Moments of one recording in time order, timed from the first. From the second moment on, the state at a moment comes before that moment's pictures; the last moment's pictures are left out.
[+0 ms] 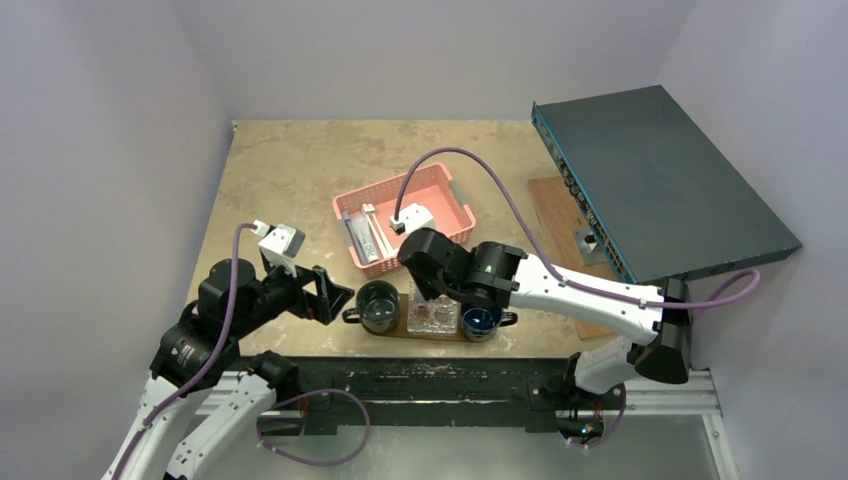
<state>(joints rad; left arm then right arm) -0.49 0.45 0.87 -0.83 0.18 -0.29 1.20 1.45 1.38 -0.79 0.43 0.43</state>
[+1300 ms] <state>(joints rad) -0.49 0.45 0.87 -0.83 0.18 -0.29 1.20 1.49 1.32 -0.73 0.45 0.45</state>
